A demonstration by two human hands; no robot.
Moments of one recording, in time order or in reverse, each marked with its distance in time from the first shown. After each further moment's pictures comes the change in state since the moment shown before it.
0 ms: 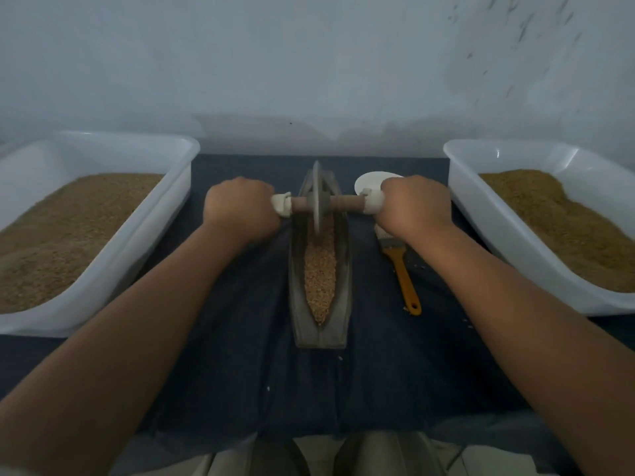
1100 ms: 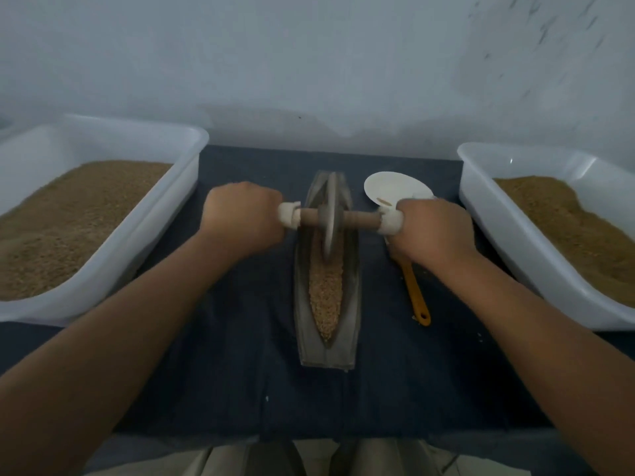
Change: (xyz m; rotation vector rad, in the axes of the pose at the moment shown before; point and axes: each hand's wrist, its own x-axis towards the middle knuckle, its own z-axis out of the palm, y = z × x) left_hand -0.026 -0.006 -0.005 0.076 0.037 0.103; right_hand -0.021 0.020 0.026 0.016 0.034 -0.084
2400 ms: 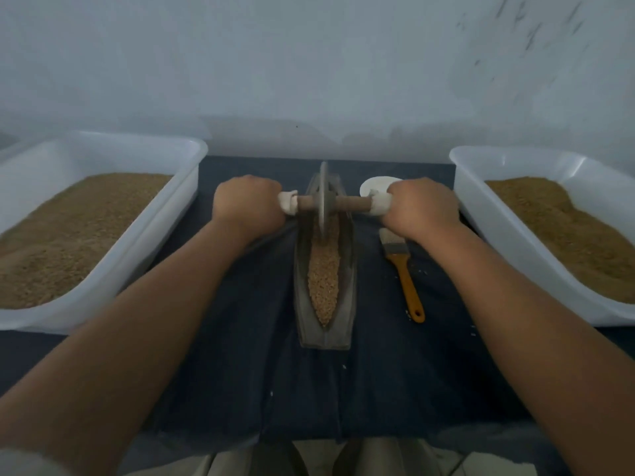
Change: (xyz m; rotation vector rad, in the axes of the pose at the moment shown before) left_hand 0.037 0.000 0.009 -0.063 -0.013 -0.088; right_hand 0.042 -0.001 -0.008 -0.061 -0.041 0.055
